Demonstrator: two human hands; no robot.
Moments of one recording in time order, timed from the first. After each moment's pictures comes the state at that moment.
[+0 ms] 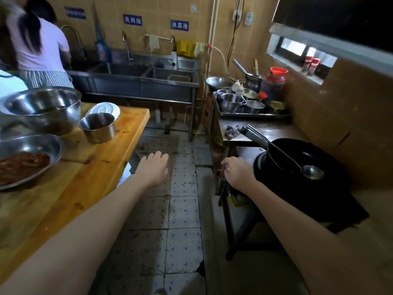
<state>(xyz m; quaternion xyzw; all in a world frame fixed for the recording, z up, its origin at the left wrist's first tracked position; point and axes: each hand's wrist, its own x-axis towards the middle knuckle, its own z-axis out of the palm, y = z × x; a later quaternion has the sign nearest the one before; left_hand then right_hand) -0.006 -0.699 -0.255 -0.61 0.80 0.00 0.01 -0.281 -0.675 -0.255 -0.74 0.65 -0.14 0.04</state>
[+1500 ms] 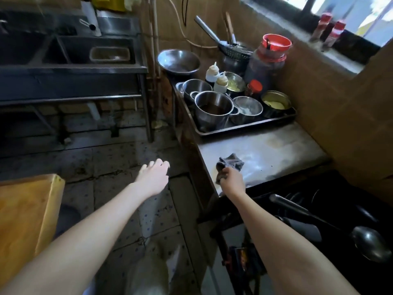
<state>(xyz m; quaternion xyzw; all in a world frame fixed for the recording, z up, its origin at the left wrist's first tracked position) -0.145 -1.259 -0.357 -0.48 0.87 0.11 0.06 -0.374 -1.171 -0.382 -0.39 0.87 -0.20 0.21</state>
